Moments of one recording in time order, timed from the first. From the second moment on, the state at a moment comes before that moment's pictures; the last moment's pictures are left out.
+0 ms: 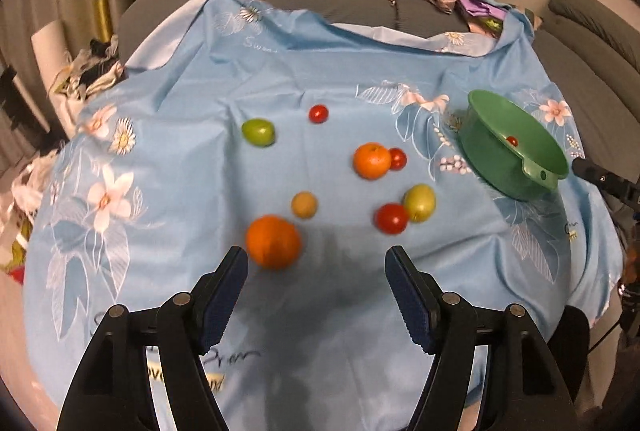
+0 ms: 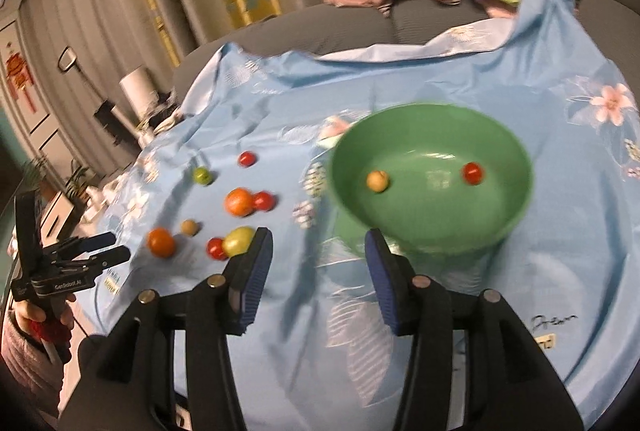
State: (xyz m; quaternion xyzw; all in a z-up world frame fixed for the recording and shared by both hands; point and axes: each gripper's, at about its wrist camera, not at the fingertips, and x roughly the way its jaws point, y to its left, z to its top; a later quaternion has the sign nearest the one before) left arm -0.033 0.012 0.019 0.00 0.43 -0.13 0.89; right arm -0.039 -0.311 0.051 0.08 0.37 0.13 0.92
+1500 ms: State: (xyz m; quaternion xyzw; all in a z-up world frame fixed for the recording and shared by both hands) left arm 0.079 -0.011 -0.054 0.08 0.51 -0.17 0.84; right arm 0.054 -0.152 -0.053 0.02 0.50 0.24 0.83
